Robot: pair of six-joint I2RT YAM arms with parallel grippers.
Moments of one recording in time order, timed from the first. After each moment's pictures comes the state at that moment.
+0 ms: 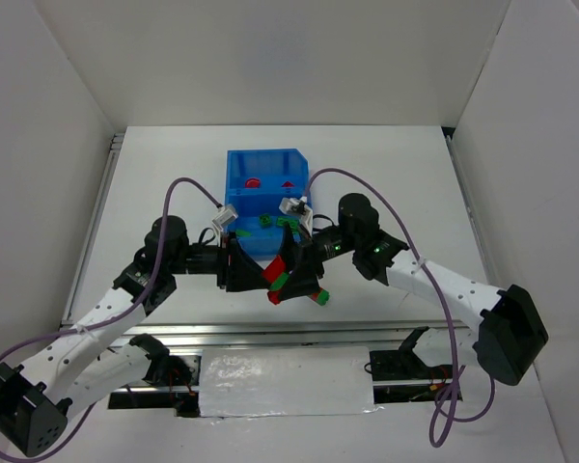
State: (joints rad) left arm -0.54 0.86 0.66 0.02 0.93 -0.62; right arm 0.73 1.24 0.83 0.31 -1.19 0.54
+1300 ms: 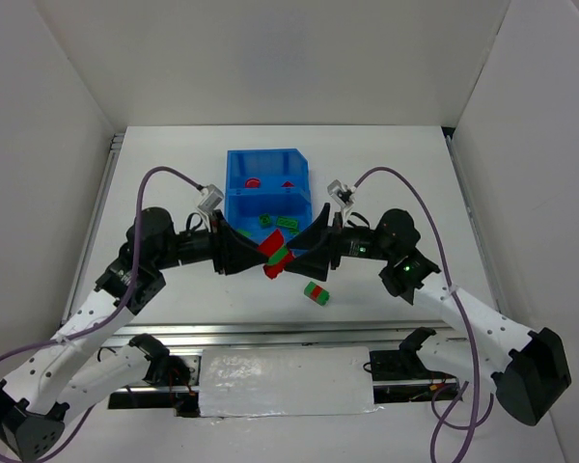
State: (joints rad) left arm -0.54 0.82 0.78 -0.08 0.72 -0.55; right arm 0.62 1.00 0.66 0.46 -0.83 0.67
